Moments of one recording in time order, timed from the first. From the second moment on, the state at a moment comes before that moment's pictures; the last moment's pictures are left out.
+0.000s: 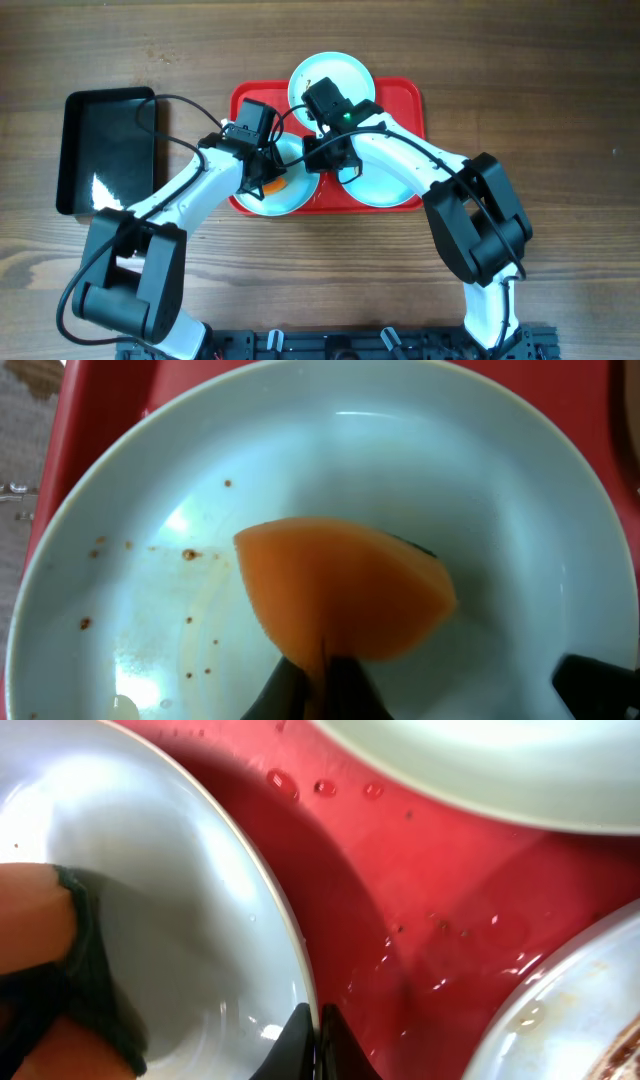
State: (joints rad) left arm -0.34 1.74 1.01 -0.54 0.00 -0.72; right arm 0.61 2.10 1.49 -0.69 -0.18 0.47
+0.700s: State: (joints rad) left arm -0.34 1.79 1.01 -0.41 0.00 -0.67; right arm 0.59 2.10 1.47 -0.66 -0.08 0.48
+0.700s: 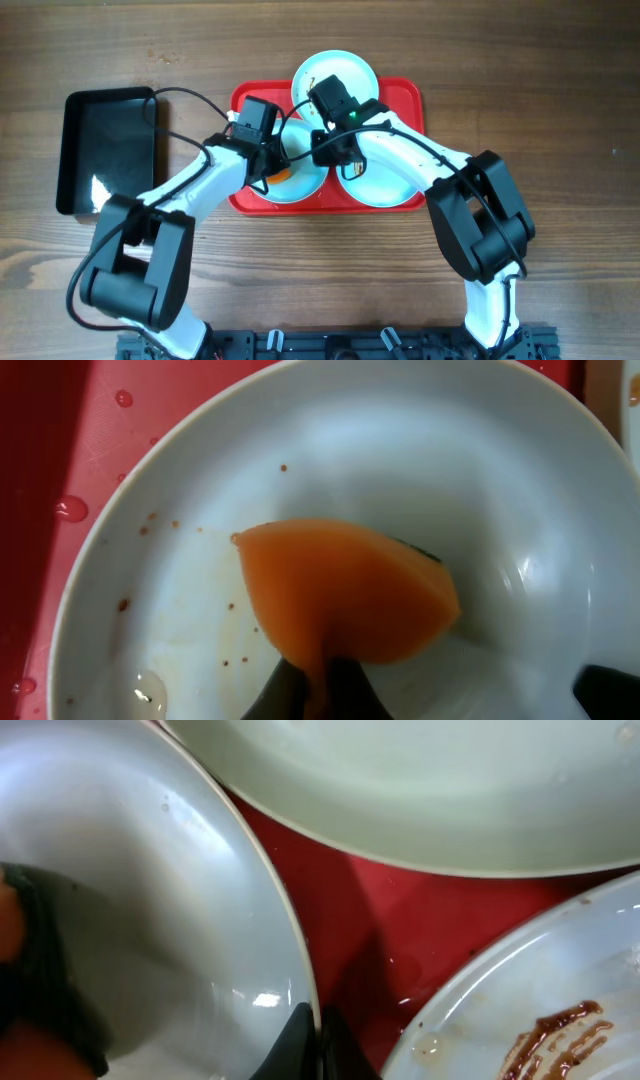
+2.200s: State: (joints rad) left arm -0.34 1.74 1.00 -0.41 0.05 -0.65; right arm 0.59 2.11 1.47 -0.65 -0.09 0.48
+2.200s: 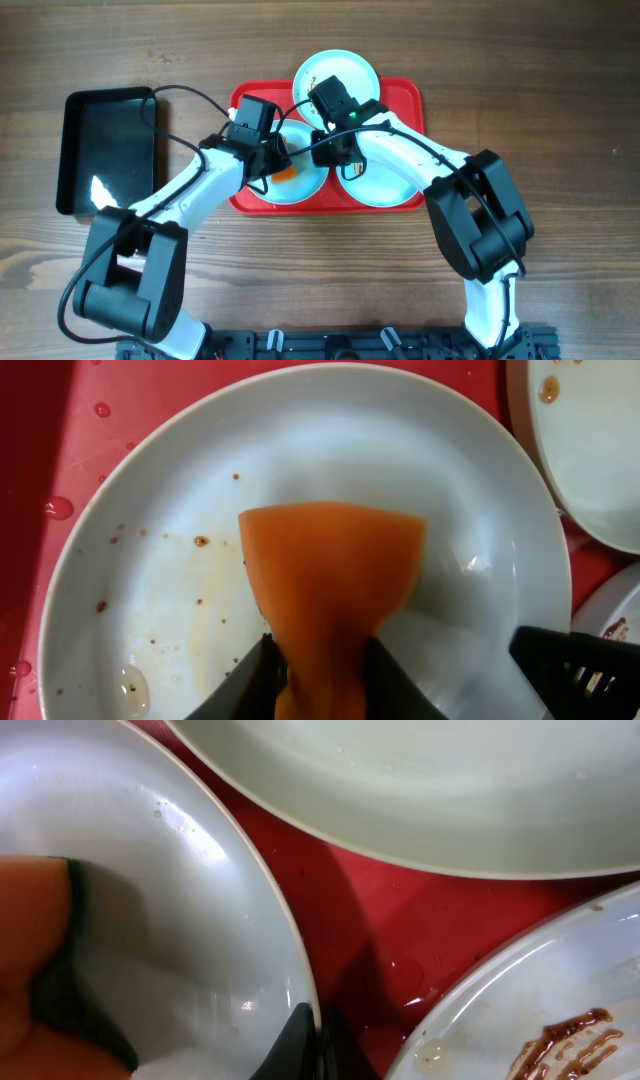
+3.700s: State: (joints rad) left arm -0.31 1.58 0.97 -0.54 -0.21 -0.65; right arm 0.59 2.11 1.47 -0.65 -0.13 0.48
